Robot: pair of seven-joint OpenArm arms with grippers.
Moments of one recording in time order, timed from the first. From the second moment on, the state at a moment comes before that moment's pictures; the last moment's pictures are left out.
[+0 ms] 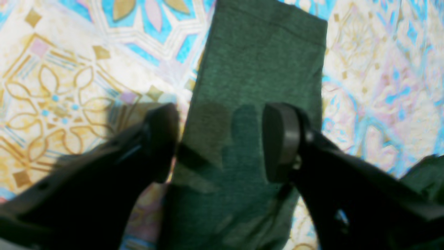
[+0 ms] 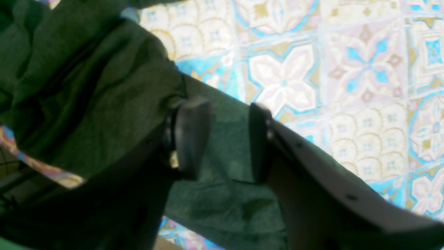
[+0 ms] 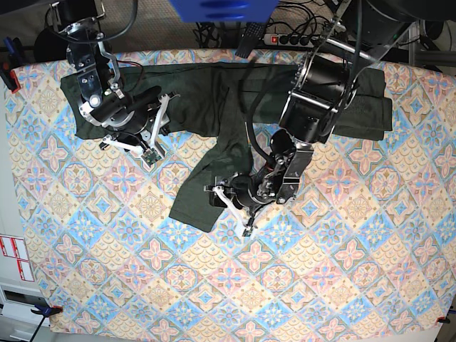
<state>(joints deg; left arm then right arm) -27.8 5.8 18.3 35.8 -25.8 -10.6 28.8 -12.2 19.4 -11.8 108.1 12.1 16.5 -58.4</state>
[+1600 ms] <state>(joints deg) 31.3 -19.2 -16.7 112.5 -25.2 -6.9 32.0 -12.2 19.1 -11.9 108.0 11.9 16.5 -56.9</state>
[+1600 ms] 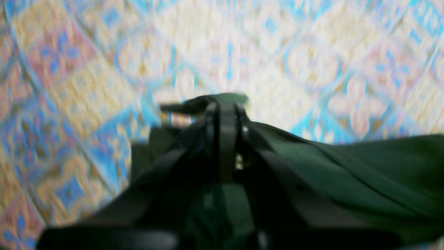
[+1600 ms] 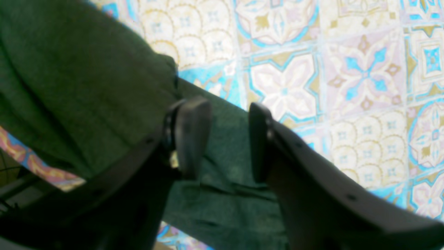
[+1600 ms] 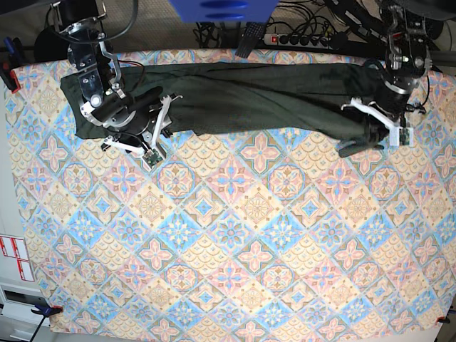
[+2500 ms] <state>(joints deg) 34.2 -24.5 -23.4 104.5 -27.2 -7.5 41.3 -12.5 19.0 -12.1 108.0 12.1 16.5 -57.1</state>
